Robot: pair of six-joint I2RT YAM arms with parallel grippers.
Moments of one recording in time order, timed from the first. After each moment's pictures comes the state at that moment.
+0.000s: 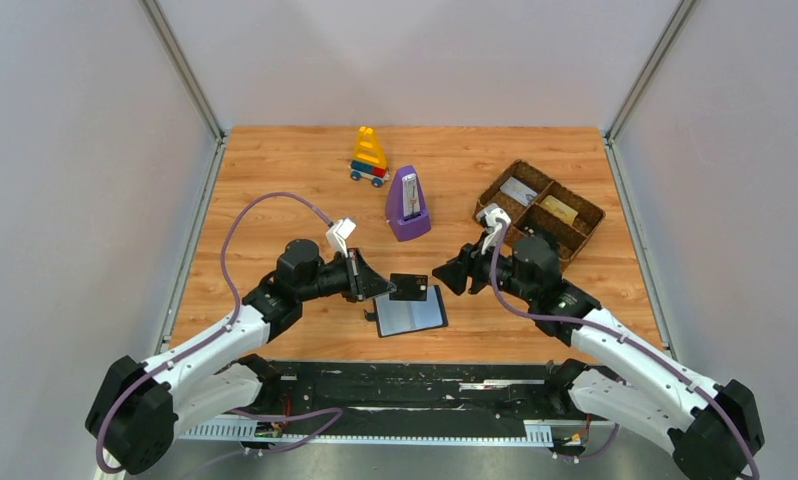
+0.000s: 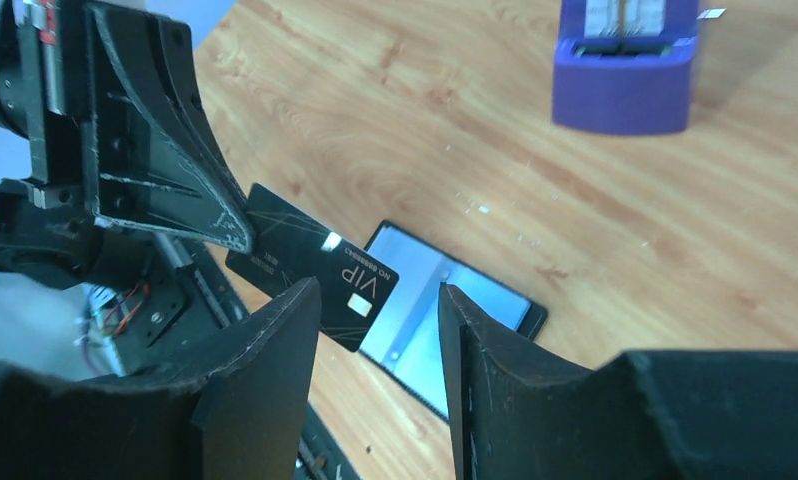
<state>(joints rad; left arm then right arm) -0.61 0.97 0.46 0.19 0.52 -0.82 0.71 0.87 0.58 0.04 -0.22 0.35</state>
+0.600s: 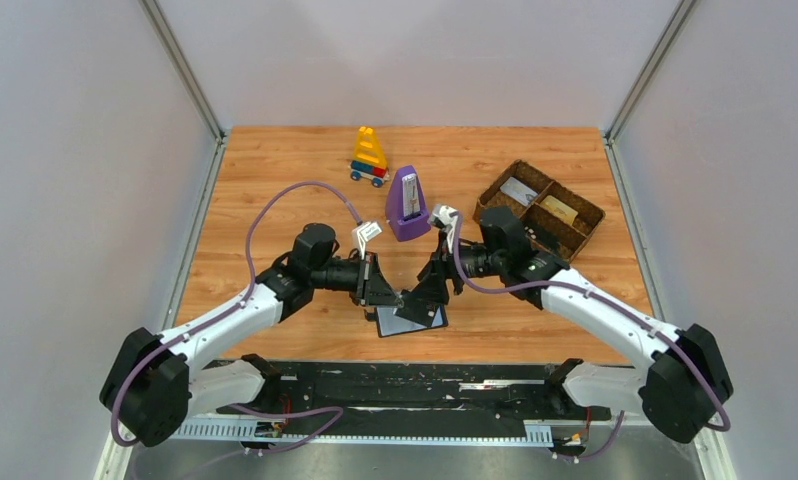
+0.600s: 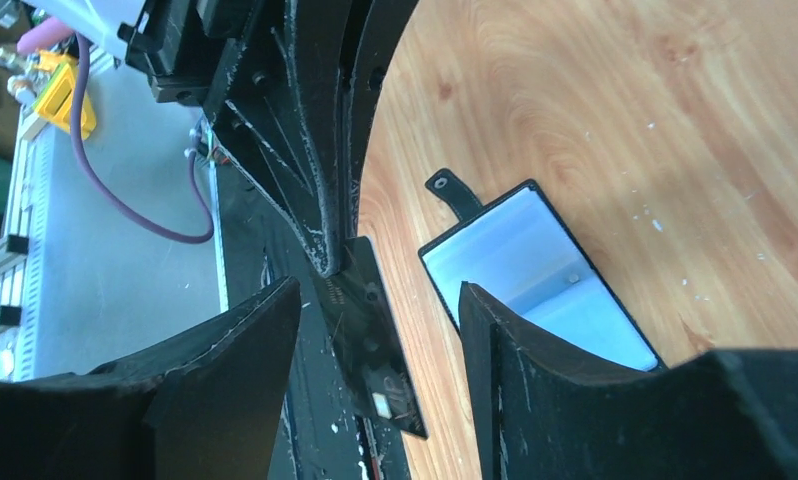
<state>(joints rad) -0.61 1.10 0.59 0.05 0.82 -0.63 0.67 1.15 0.78 -0.08 -0.74 0.15</state>
